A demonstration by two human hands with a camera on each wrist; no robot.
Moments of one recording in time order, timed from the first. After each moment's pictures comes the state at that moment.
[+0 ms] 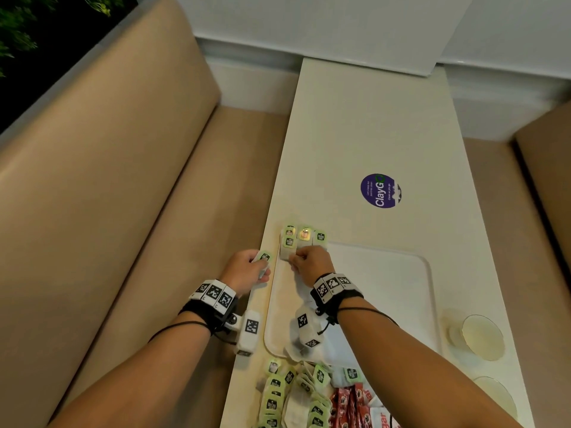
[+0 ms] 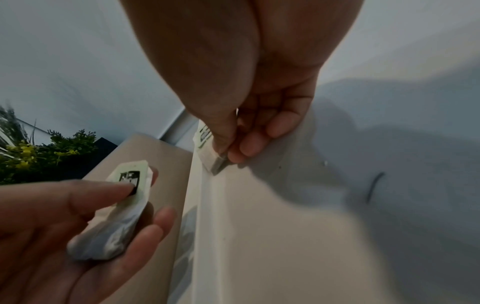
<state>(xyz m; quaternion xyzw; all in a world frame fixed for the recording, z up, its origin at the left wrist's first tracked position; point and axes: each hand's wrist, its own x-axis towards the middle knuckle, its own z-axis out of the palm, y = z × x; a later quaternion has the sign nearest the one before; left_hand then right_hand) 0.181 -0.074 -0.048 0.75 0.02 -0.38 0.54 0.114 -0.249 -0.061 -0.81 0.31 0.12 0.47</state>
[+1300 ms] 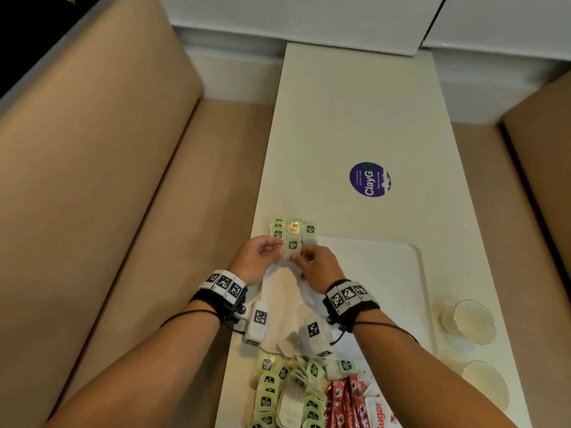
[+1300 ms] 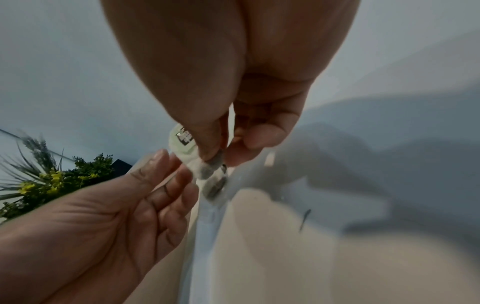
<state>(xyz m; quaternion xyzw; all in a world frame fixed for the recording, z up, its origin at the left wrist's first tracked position) 0.179 -0.113 -0.057 0.74 -0.12 -0.35 0.55 0.076 -0.264 -0.051 -0.80 0.30 0.08 0.51</state>
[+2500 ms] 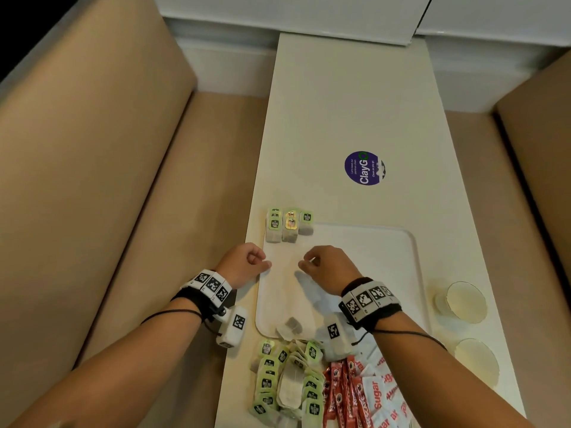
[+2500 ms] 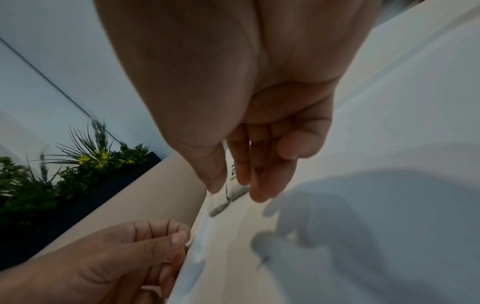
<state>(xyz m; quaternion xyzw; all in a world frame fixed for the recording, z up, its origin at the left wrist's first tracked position) 0.173 -0.077 -0.067 0.83 -0.15 -0.38 0.39 0.039 -0.273 -0.024 -0.87 0.28 0.17 0.36</state>
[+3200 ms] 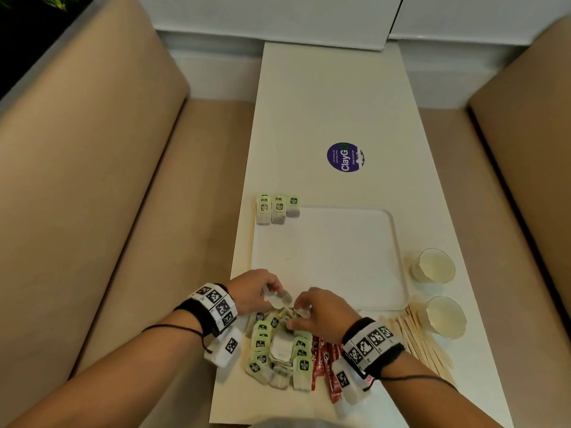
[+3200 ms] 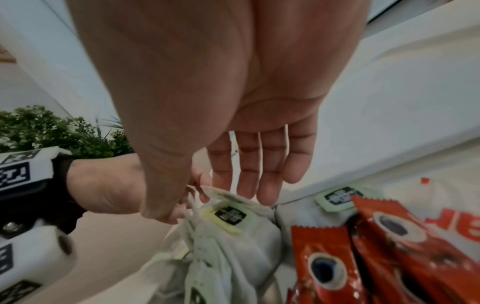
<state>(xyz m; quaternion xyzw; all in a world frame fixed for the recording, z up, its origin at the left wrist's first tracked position) 0.077 -0.054 -0.025 0.78 -0.40 -0.45 0.18 -0.090 -0.213 -0.013 -0.90 0.15 0.23 0.33</state>
